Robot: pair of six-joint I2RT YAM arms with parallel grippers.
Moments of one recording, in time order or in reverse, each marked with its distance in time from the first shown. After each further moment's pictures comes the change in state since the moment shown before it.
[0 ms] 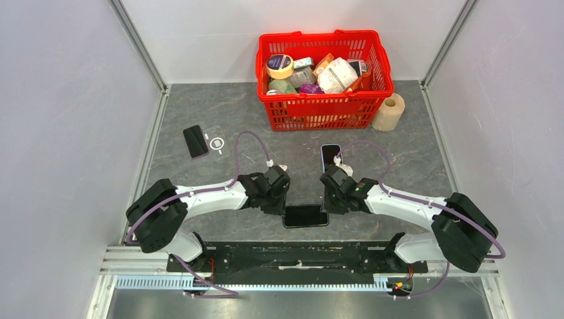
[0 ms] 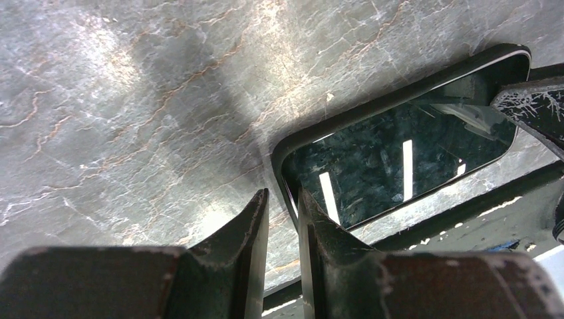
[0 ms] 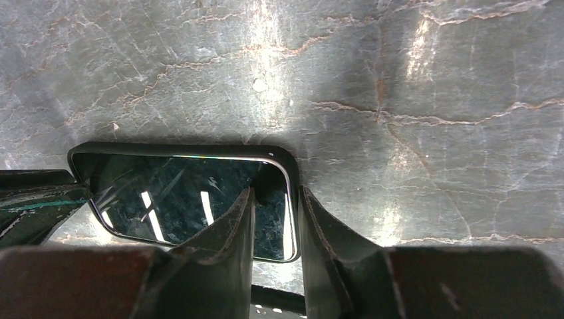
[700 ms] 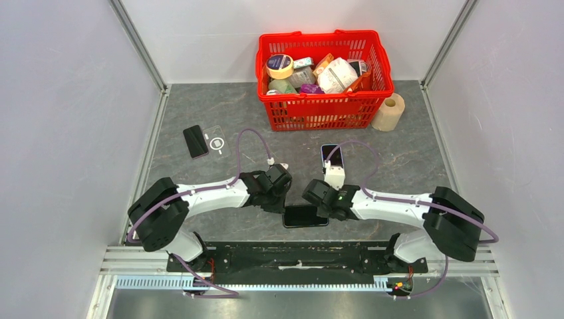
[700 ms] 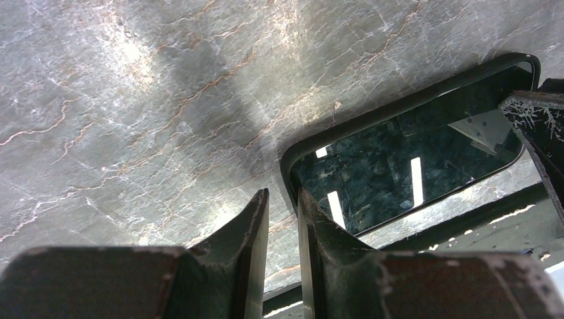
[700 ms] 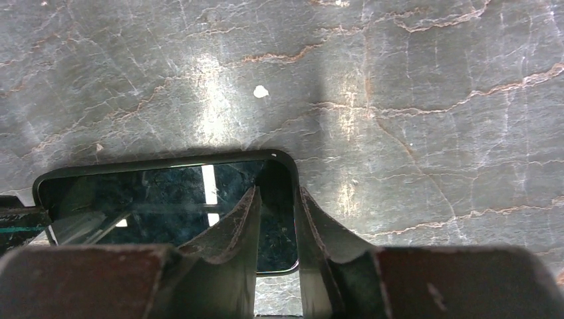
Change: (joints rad) left arm 0.000 0.016 0.040 -0.050 -0.041 0.024; right arm 0.235 0.107 0.090 -0.114 0.345 0.146
